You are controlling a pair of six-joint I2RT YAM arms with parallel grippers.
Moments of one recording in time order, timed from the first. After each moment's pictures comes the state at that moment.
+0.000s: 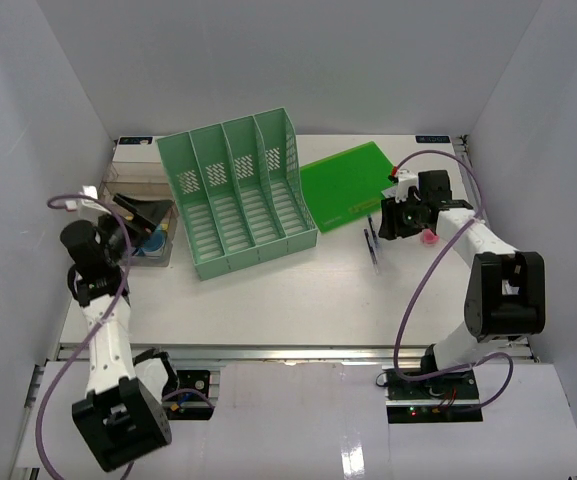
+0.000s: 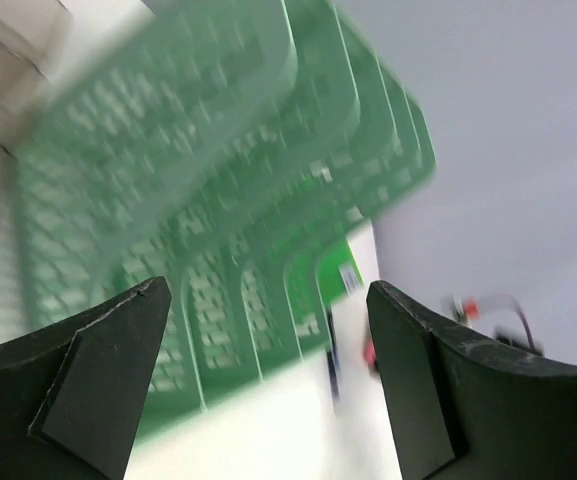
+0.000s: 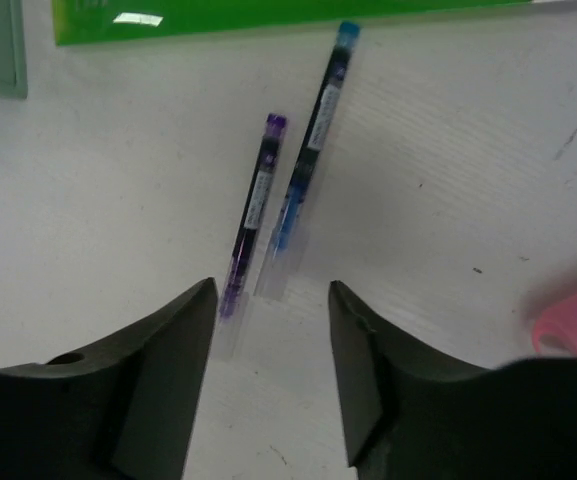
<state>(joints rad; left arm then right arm) 0.43 0.95 0.68 0.14 0.69 -0.85 0.08 1.55 1.02 -0.41 -0.38 -0.21</state>
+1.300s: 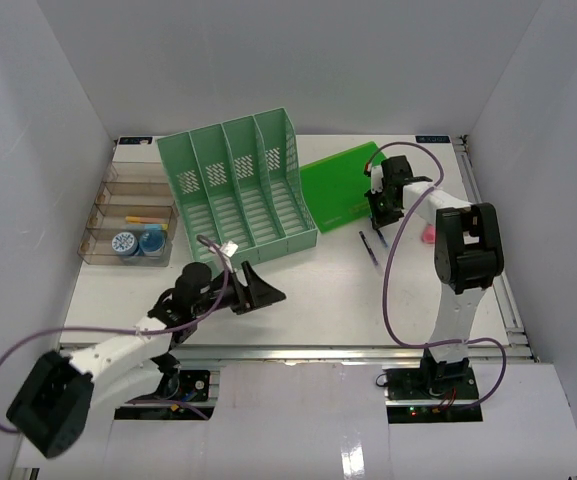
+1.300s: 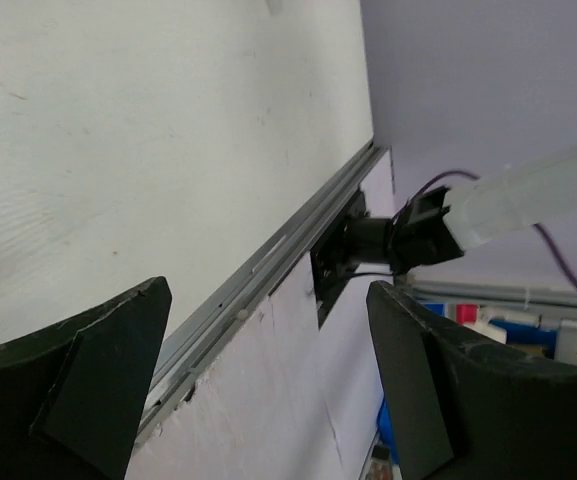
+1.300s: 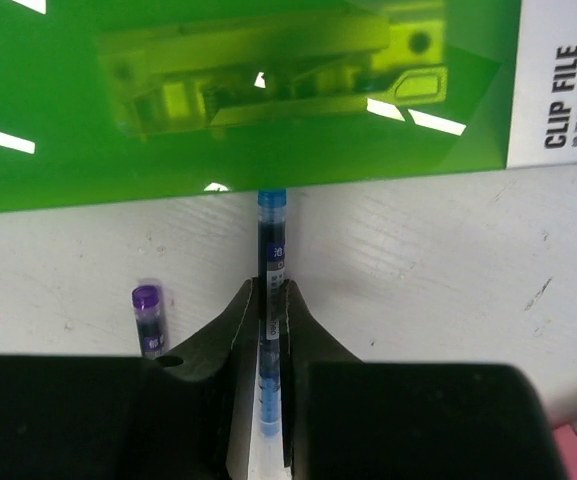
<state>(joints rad) -0.56 0.87 0.22 0.35 0.51 -1.01 0.20 2.00 1.39 -0.49 -0.10 -0.15</state>
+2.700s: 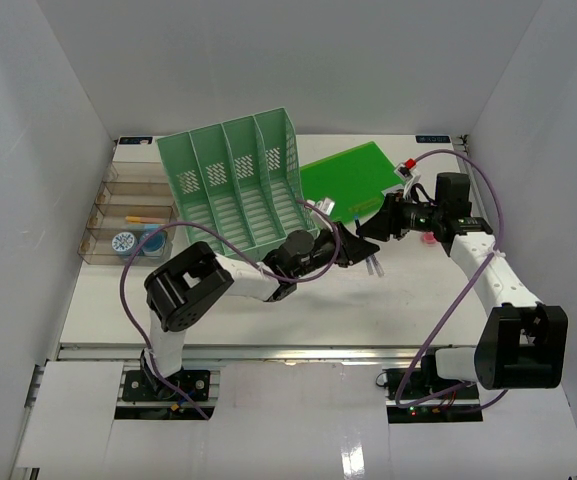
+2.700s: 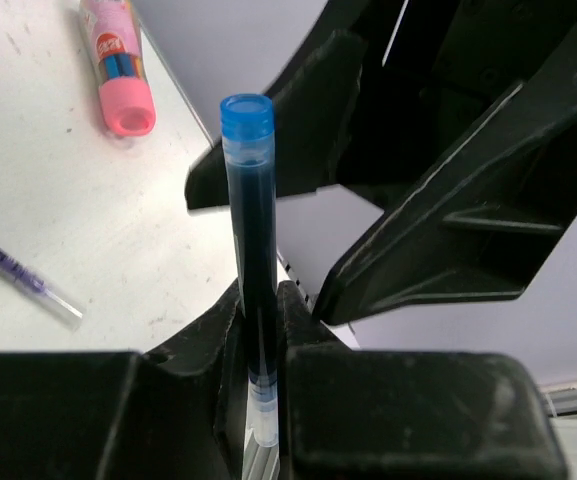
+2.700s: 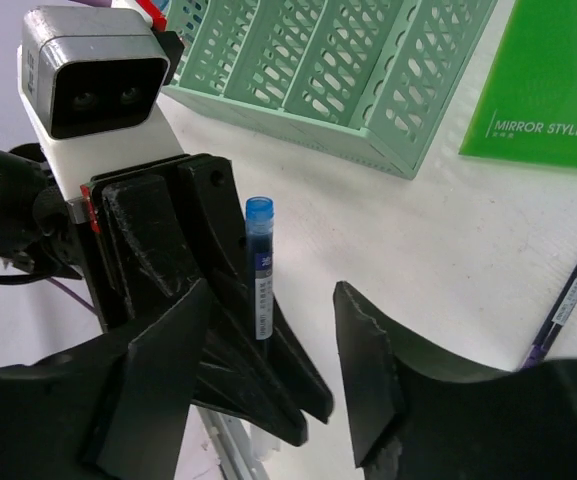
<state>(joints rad) -0.96 1.96 0.99 1.03 0.14 -0.99 0.07 1.30 0.93 -0.28 -1.01 0.11</state>
